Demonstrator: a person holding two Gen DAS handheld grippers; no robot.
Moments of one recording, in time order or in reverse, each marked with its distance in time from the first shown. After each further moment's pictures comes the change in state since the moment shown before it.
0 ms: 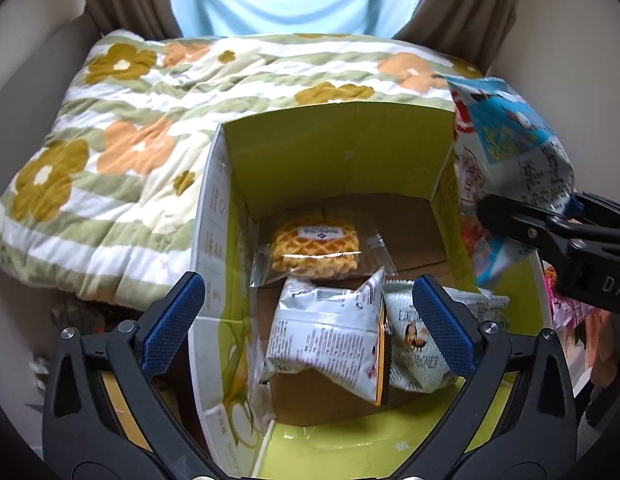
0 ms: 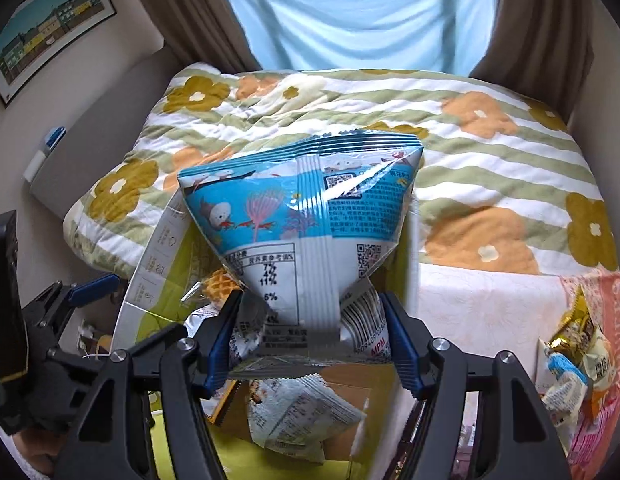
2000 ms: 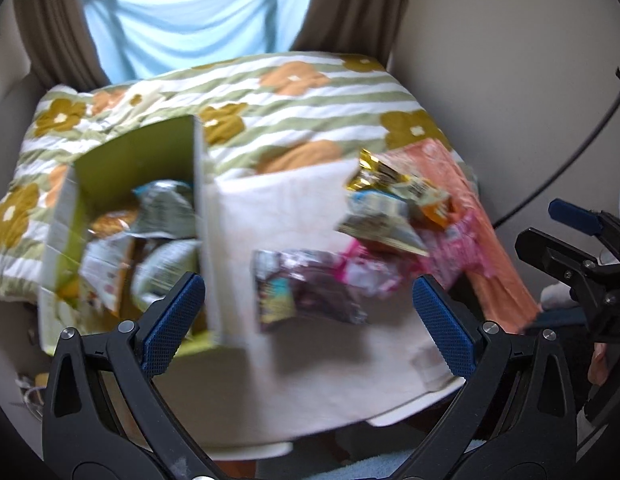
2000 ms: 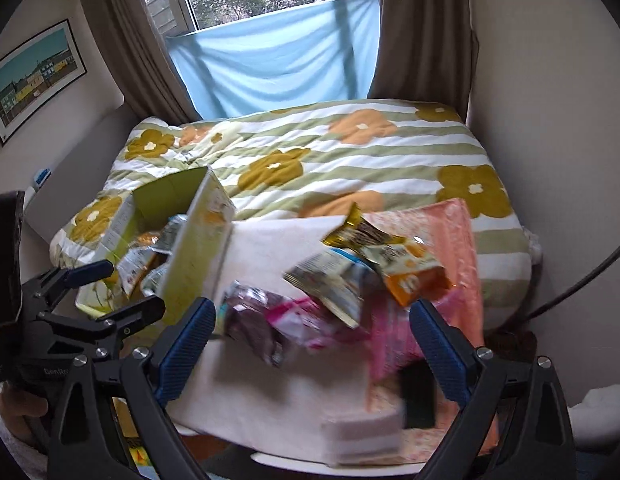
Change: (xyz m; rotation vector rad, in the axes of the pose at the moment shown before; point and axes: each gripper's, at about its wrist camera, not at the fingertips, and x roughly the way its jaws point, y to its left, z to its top) left arm -0.101 -0.286 -0.087 0.161 -0.065 -0.130; right arm -0.219 -0.201 -0.164 0.102 -0.167 -0.133
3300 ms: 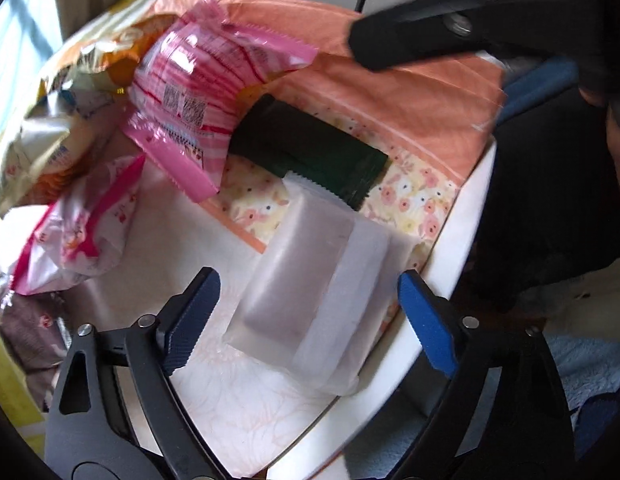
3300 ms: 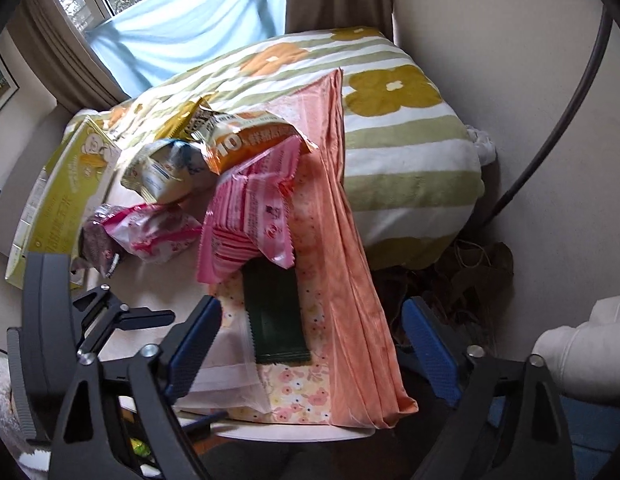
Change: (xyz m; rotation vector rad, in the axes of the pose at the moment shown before) left arm 0.166 -0.193 -0.116 0.652 0.341 -0.306; right arm 0.052 -0.152 -0.120 0.198 0.167 -0.097
